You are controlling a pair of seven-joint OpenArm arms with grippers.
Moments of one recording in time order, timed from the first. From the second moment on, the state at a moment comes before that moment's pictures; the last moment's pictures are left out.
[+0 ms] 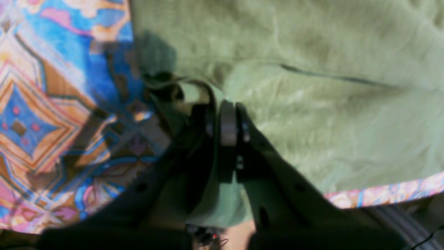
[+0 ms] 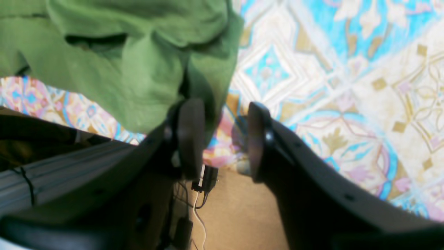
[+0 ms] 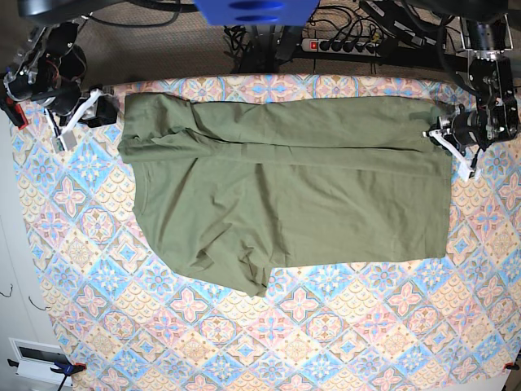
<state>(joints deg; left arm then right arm) 12.6 -34.7 -16.2 84.2 -46.2 -10.2 66.9 -20.5 16.4 40.4 99.4 50.1 40.9 -76.8</state>
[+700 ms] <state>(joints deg) 21.1 -40.5 -15.8 89.3 -46.5 -10.3 67.0 -14.1 16.3 40.4 99.0 46.6 40.9 -77.7</state>
